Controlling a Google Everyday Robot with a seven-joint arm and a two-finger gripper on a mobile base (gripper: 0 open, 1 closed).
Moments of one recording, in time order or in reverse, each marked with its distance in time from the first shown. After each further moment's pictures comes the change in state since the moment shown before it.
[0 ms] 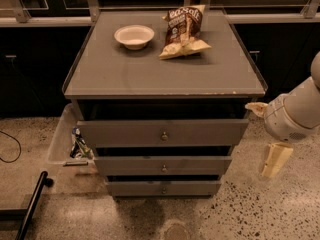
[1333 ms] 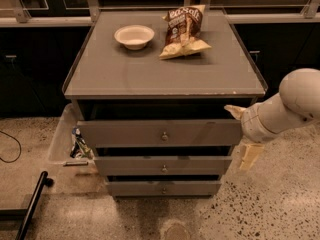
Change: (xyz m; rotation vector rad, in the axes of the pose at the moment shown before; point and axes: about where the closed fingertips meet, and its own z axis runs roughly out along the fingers) arm -0.005 -0.040 0.079 0.073 -0.080 -0.133
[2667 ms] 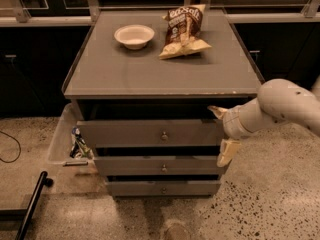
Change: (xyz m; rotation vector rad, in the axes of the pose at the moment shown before) arm -0.008 -0.033 0.072 0.026 -0.119 -0.039
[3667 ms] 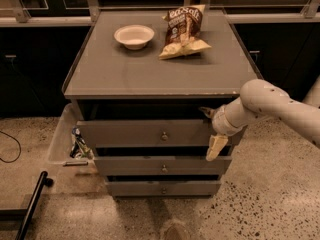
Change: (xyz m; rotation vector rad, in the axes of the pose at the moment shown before) arm 0.008 -0.029 0.065 -0.055 -0.040 0.032
